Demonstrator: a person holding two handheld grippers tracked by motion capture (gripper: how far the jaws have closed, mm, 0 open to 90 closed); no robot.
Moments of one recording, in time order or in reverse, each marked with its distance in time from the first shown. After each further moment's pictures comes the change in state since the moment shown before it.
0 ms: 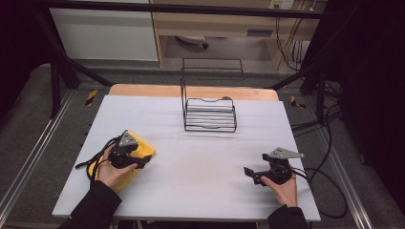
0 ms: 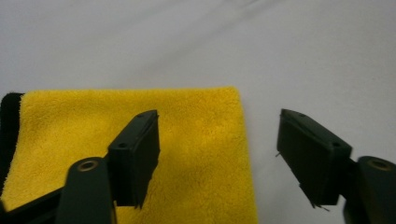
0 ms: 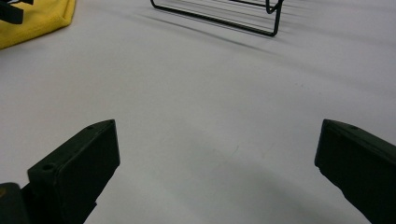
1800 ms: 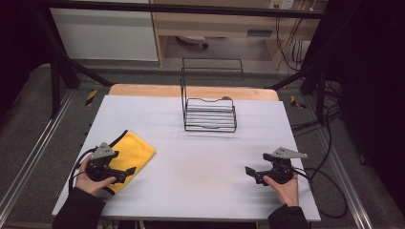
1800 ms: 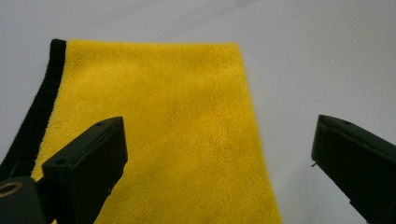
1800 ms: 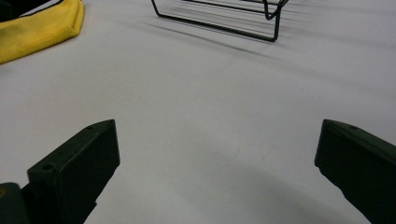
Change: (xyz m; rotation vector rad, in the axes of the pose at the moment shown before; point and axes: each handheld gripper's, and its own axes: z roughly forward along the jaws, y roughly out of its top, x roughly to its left) left arm 0.021 -0.046 -0.042 -0.087 -0.072 -0.022; right arm -0.004 0.000 -0.004 -0.026 0.027 0.026
